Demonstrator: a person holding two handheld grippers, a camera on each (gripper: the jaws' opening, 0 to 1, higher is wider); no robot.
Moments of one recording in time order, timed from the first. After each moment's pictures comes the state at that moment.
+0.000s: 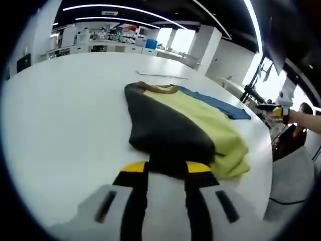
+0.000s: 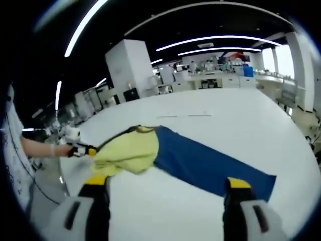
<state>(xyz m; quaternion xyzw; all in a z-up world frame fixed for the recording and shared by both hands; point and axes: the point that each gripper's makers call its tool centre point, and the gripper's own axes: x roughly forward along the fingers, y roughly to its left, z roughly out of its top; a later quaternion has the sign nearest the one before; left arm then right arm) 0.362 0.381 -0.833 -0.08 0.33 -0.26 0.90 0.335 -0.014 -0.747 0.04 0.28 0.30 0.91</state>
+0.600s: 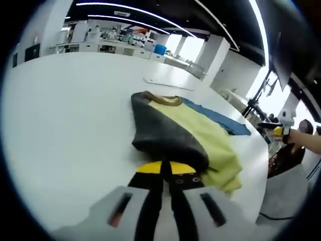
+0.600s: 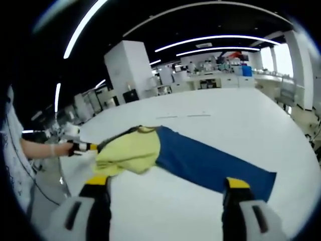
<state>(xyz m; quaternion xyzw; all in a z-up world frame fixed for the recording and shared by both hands) 0.372 0.388 -0.803 -0.13 0.30 -0.24 0.91 0.331 -0.013 -0.745 0.05 0.28 0.30 0.91</state>
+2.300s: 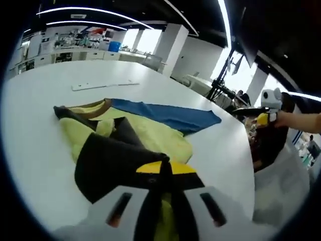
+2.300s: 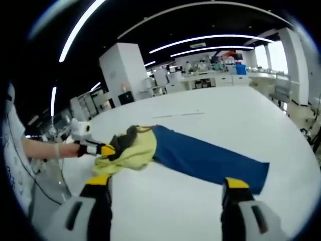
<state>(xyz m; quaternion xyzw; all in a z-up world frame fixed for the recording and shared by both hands) 0.376 0.221 -0.799 -0.05 0.29 -0.42 0.86 0.316 -0.029 -0.747 0.06 0.28 0.28 0.92</state>
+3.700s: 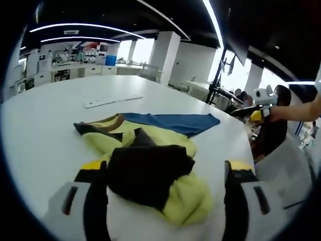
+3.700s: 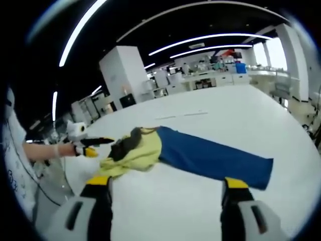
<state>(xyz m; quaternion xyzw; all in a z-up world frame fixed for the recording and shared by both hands) 0.375 0.280 -0.773 -0.04 0.24 -0.40 0.88 0.305 -0.021 -0.744 0.08 0.28 0.28 0.91</state>
